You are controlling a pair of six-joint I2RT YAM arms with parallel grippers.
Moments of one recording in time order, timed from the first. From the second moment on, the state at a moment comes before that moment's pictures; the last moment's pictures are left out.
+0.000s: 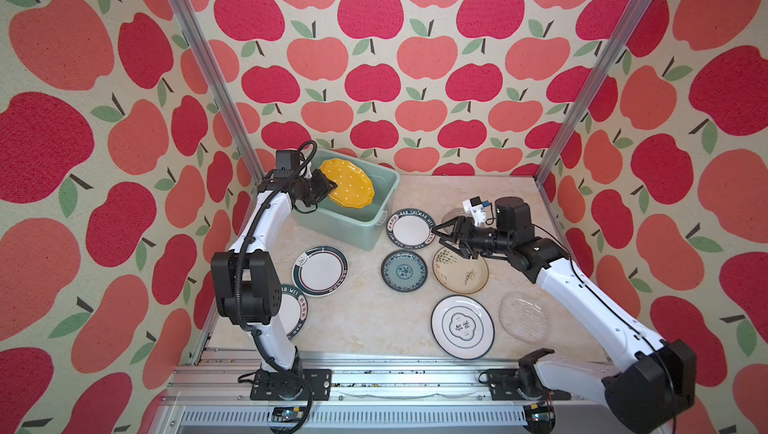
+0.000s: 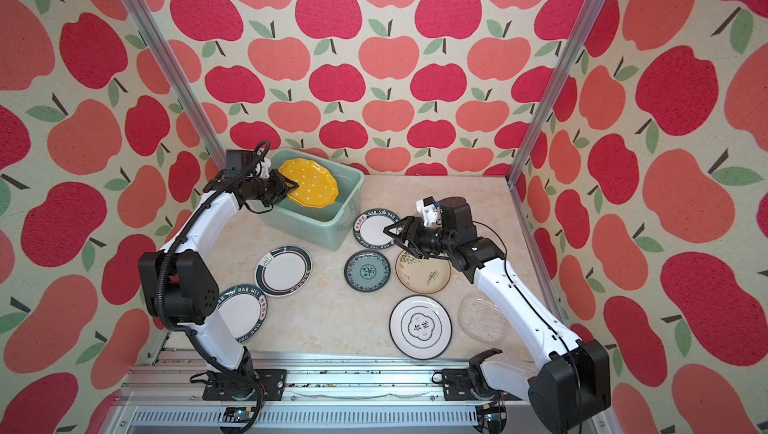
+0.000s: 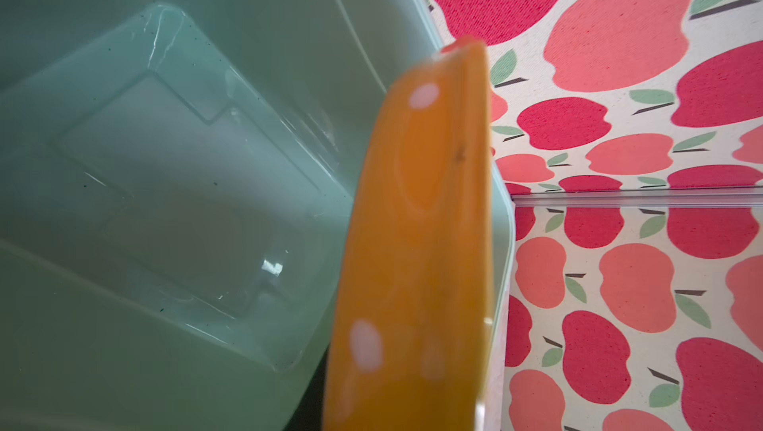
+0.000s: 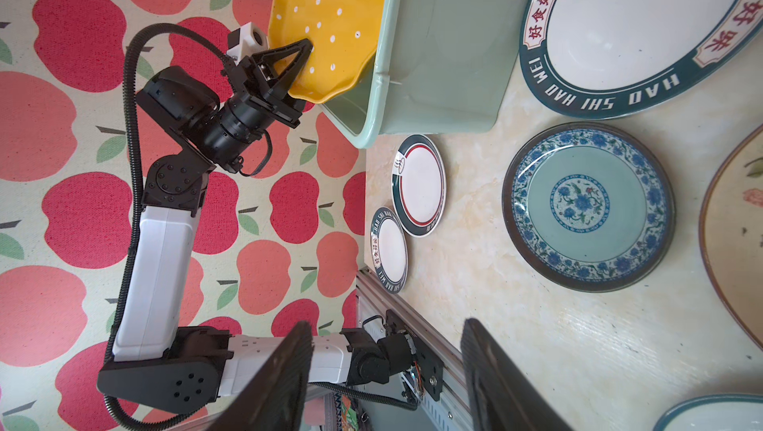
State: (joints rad) left arm -0.02 1.82 1.64 -0.61 0.51 -0.60; right arm 0.47 1.19 1.00 -0.35 -0.69 0.98
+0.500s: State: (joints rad) left arm -0.09 2.01 1.84 -0.81 0.45 -0.26; right arm 0.47 1.18 0.90 -0.34 -0.70 0.97
